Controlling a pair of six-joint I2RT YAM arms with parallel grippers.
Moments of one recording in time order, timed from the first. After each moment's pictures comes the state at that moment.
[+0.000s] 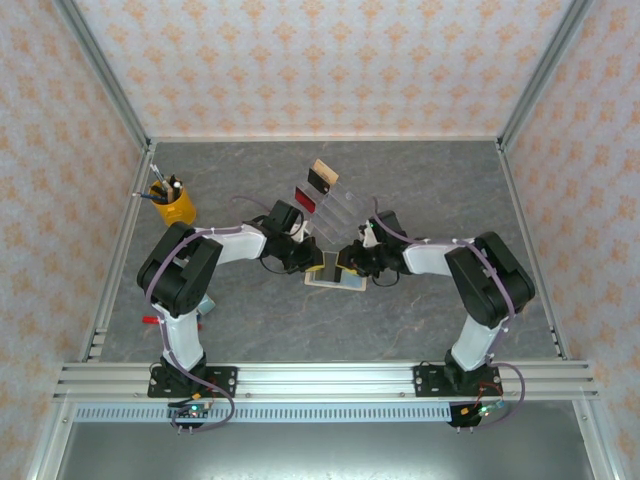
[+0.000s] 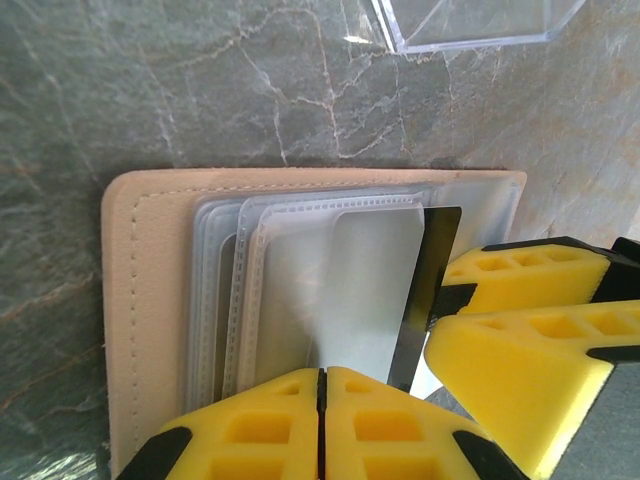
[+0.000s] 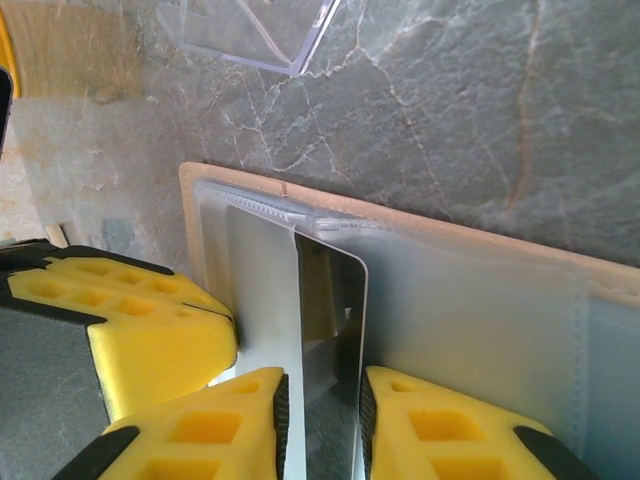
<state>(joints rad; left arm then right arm) -0.46 1.88 1.01 -0.21 0.60 -0.78 0.49 1.75 0.79 0.03 -0.57 0.82</state>
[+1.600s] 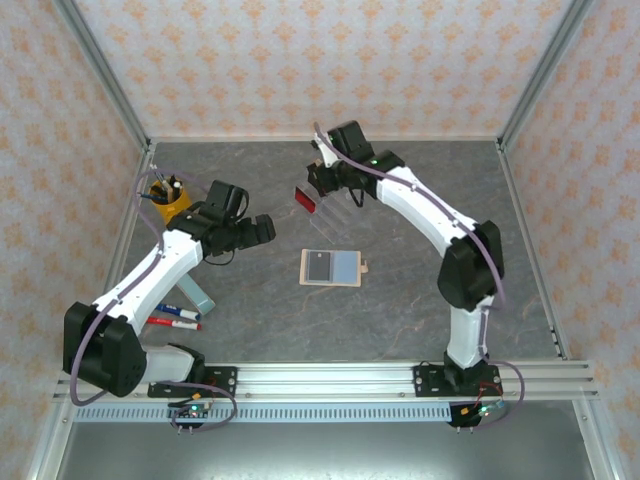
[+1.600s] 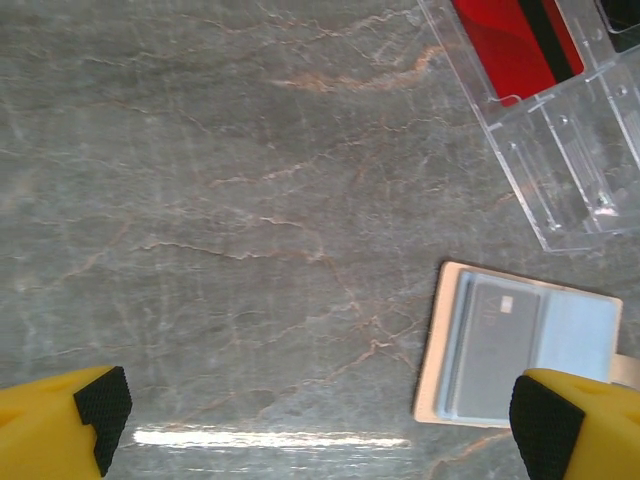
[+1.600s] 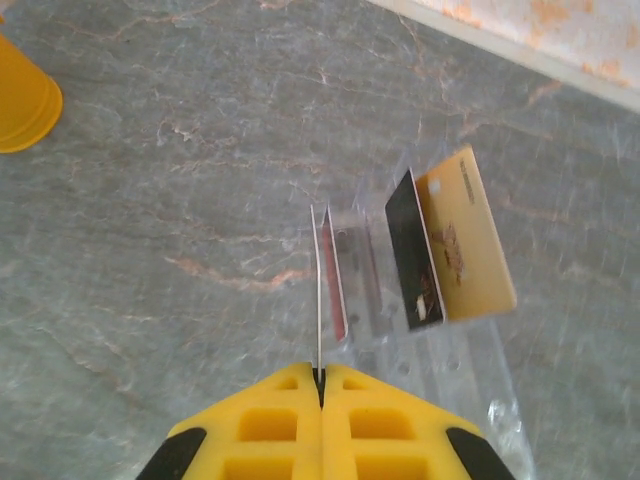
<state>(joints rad) -0.29 1.31 1.05 -0.77 0.00 -0.60 0.59 1.96 1.85 -0.67 -0.07 0.01</state>
